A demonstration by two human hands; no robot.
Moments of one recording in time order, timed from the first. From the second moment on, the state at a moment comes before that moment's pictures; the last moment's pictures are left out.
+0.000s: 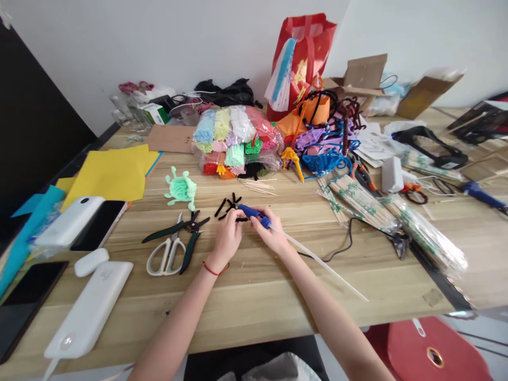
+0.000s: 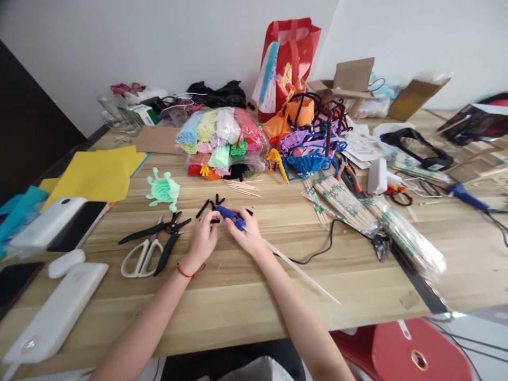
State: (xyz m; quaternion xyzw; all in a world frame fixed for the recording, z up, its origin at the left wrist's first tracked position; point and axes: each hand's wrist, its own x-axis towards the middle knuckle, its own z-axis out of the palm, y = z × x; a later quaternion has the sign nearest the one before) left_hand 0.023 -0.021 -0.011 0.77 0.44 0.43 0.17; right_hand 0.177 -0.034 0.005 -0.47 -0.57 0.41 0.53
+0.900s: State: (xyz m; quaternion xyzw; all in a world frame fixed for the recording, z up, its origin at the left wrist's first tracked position) left_hand 0.026 -0.026 -0.005 0.73 0.42 0.51 0.16; right_hand 0.185 -0.020 0.011 -0.38 -0.31 0.65 0.58
